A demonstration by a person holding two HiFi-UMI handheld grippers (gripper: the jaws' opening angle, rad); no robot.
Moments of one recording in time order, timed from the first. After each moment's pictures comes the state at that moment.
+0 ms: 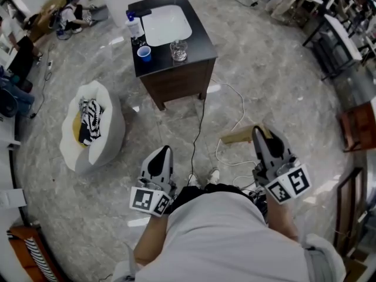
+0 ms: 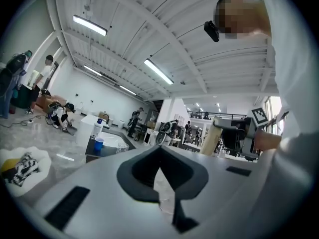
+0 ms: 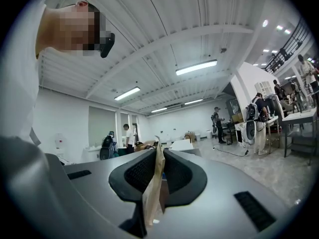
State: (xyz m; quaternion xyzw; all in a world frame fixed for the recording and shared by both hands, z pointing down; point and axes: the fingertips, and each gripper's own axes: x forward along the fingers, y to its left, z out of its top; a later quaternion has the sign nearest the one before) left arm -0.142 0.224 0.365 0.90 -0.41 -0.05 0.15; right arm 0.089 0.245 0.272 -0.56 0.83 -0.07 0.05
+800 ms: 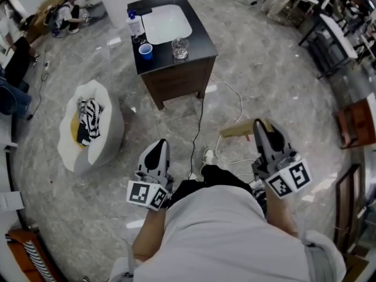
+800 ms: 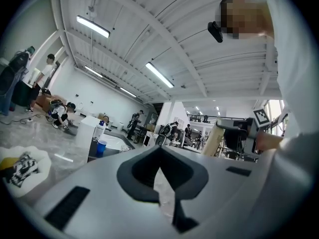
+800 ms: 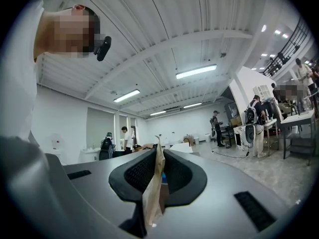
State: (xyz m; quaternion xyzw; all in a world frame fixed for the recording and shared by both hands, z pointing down) left arm -0.172 0.216 0.364 0.90 -0.41 -0.07 0.15; right arm 0.067 0.248 0.260 -0.57 0.82 -0.06 0.06
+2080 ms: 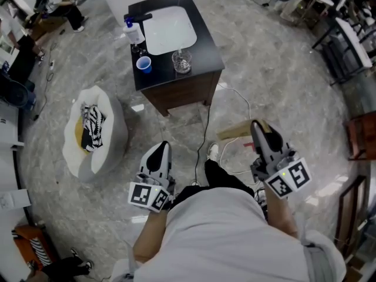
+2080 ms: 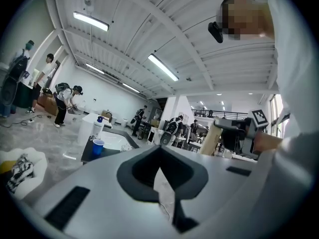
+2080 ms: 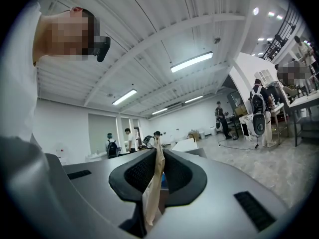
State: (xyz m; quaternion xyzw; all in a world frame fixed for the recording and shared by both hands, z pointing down) left arm -0.120 0.105 0.381 0.89 -0.43 -0.04 0.16; right arm 0.116 0.118 0.290 -0.53 0.84 -0.10 0.08
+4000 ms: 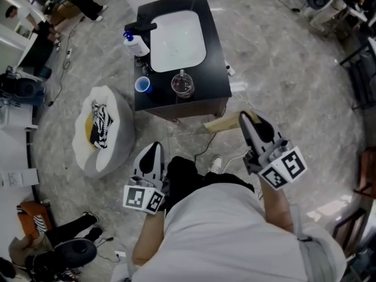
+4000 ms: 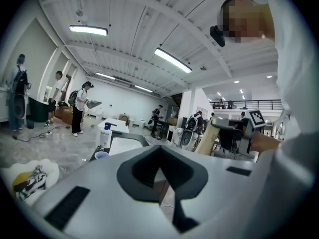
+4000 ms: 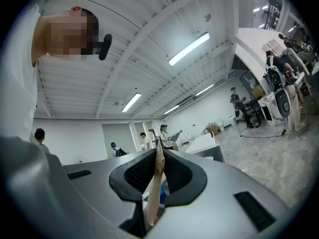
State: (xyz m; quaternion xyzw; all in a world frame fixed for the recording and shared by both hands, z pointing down) left arm -0.057 -0.037 0.368 0.84 -0.53 0.01 0.14; right arm 0.178 -0.087 0.308 -0.42 0.88 -0.15 0.12
